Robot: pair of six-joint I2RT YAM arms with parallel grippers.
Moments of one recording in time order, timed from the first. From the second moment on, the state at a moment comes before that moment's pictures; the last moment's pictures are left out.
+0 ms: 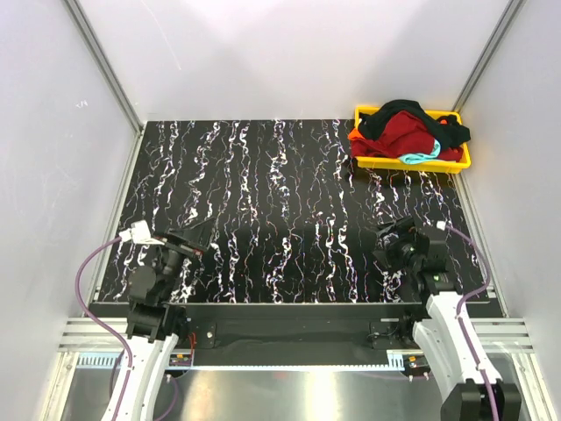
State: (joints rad) left arm -0.16 0.01 0.12 0.11 0.17 -0.89; right arm 0.00 0.60 0.28 -0.26 -0.31 1.23
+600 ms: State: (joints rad) left arm -0.17 0.64 0.65 -0.32 0.19 -0.66; right arm -0.09 1.35 0.94 -0.09 0.30 0.95
